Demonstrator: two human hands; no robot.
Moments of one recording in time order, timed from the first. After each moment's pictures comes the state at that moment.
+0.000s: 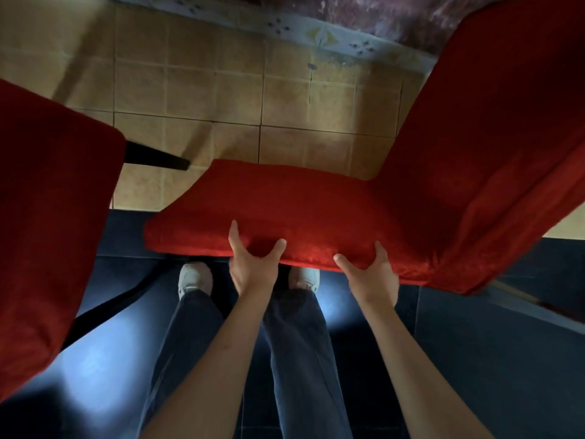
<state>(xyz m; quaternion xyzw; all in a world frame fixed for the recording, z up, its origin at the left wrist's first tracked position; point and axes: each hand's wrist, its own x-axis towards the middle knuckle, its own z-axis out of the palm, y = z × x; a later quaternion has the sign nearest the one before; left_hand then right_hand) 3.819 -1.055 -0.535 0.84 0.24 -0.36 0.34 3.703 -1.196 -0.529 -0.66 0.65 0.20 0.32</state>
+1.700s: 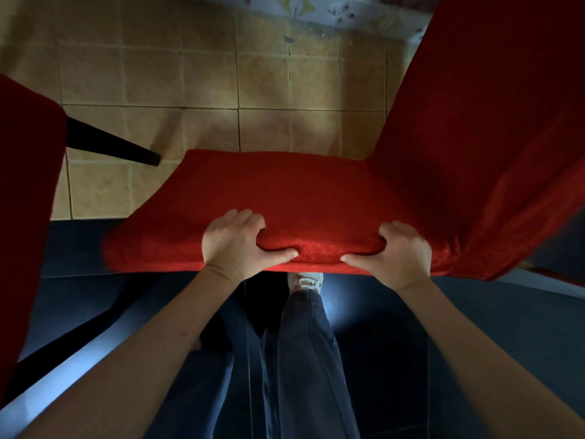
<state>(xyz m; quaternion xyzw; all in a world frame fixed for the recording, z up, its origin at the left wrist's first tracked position) 3.853 -1.016 -0.605 0.88 -0.42 -0.06 0.20 3.671 -1.213 -0.576 -0.91 0.37 0.09 0.15</state>
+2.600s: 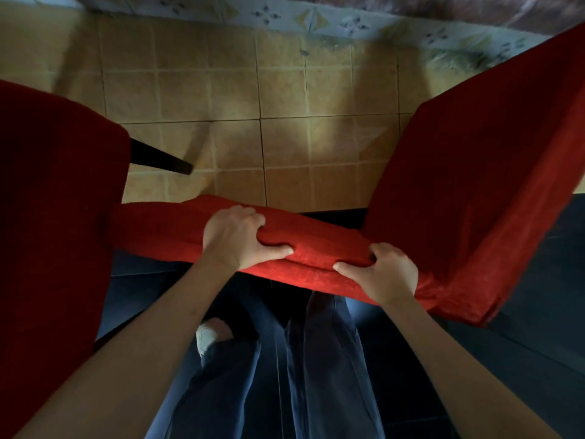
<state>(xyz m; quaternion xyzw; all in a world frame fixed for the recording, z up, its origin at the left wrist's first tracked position) 3.911 -0.983 -0.568 0.85 -0.46 -0.25 0.00 3.687 -1.137 -0.554 -0.83 0.48 0.15 0.24</state>
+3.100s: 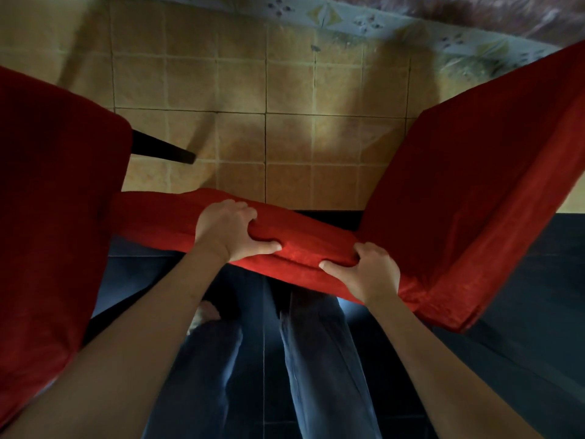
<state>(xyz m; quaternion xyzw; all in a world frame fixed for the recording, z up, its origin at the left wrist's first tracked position) 3.919 -0.997 -0.560 0.84 -0.42 -0.34 -0.07 3.699 -1.156 -0.549 -0.83 0.44 0.22 0.27</state>
